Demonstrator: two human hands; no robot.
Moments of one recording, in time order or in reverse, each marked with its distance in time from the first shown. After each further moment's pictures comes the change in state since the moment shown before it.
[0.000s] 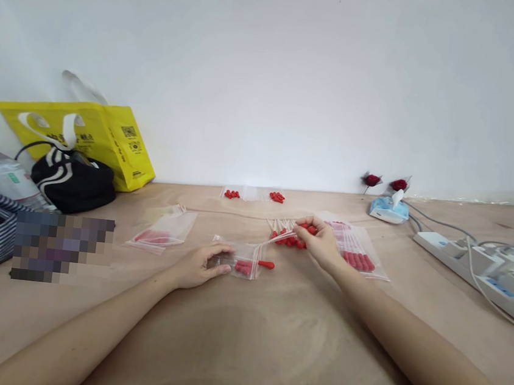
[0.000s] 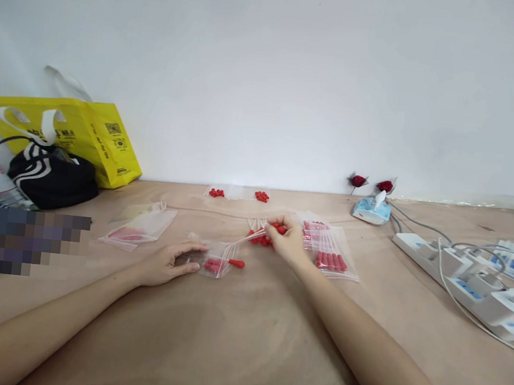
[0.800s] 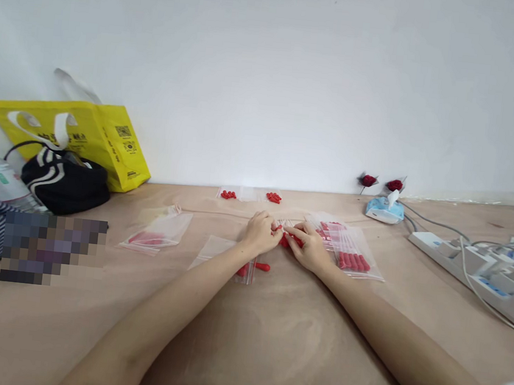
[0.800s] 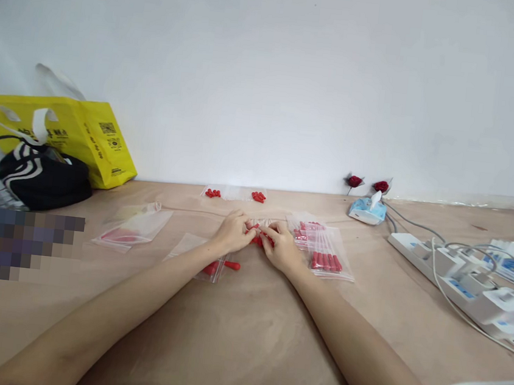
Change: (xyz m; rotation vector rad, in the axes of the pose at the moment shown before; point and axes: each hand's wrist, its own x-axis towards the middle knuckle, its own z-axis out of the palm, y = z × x) left_hand 0.129 0.063 0.054 0.305 0.383 -0.050; right_hand 0.011 0.047 -0.019 -0.728 -0.160 -0.695
